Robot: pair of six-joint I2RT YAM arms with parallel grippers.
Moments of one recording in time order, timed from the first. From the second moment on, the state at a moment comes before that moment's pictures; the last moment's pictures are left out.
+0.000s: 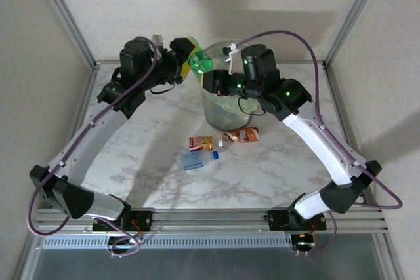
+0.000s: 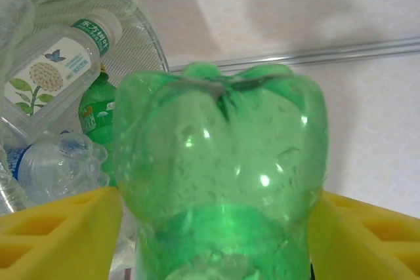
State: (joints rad) left arm -0.44 1.42 1.56 -0.32 0.30 -1.32; right arm 0.74 1.48 1.76 -0.70 -0.23 0.55
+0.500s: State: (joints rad) left arm -0.46 1.41 1.64 -0.47 0.11 -1.14; right arm 0.57 1.50 1.96 -0.96 -0.02 0.56
